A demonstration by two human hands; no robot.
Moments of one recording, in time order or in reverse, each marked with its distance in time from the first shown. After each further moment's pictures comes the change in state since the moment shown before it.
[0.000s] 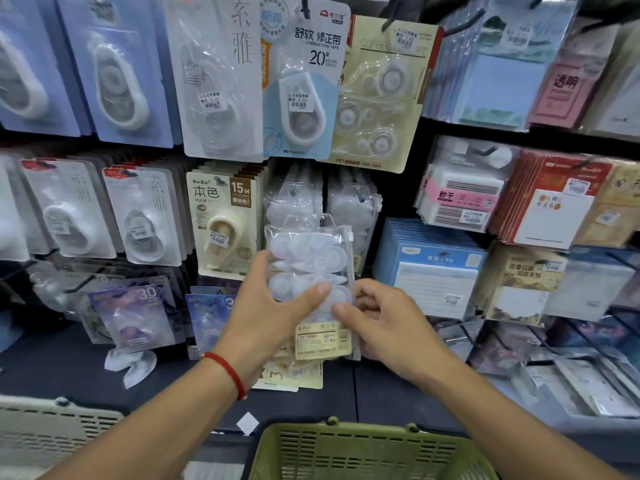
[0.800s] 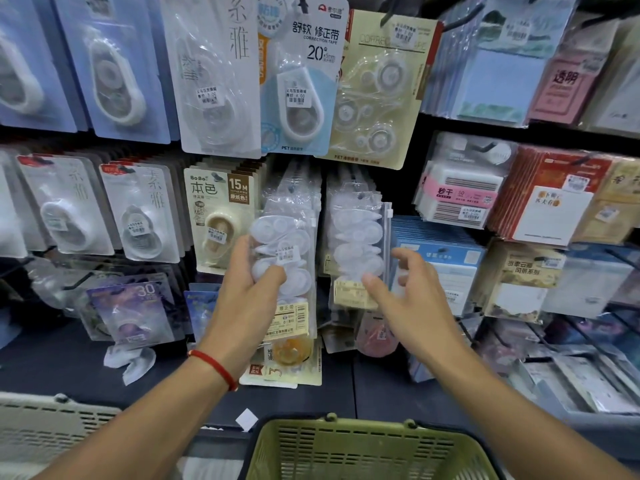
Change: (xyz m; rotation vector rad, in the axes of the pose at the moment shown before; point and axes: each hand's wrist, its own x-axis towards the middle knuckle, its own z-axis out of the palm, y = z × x) left_hand 0.004 0.008 -0.009 0.048 0.097 0.063; right_hand 0.004 -0.002 -0.021 -0.169 0.304 0.091
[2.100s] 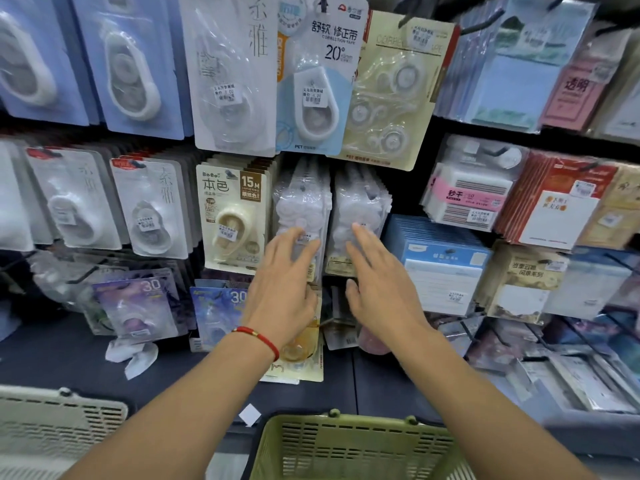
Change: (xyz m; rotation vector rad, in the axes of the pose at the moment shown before) left_hand 0.029 -0.029 0.010 1.037 -0.163 0.362; right_hand 0.043 0.015 0.049 -0.765 -0.065 -0.482
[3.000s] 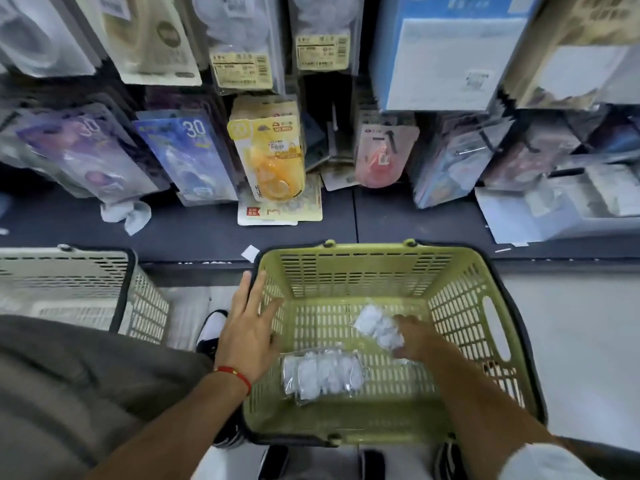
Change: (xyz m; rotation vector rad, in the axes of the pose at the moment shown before) left_hand -0.274 -0.058 0.141 0.191 -0.612 -0.204; right_hand -0.326 0.074 0.235 0.146 -1.210 0.472
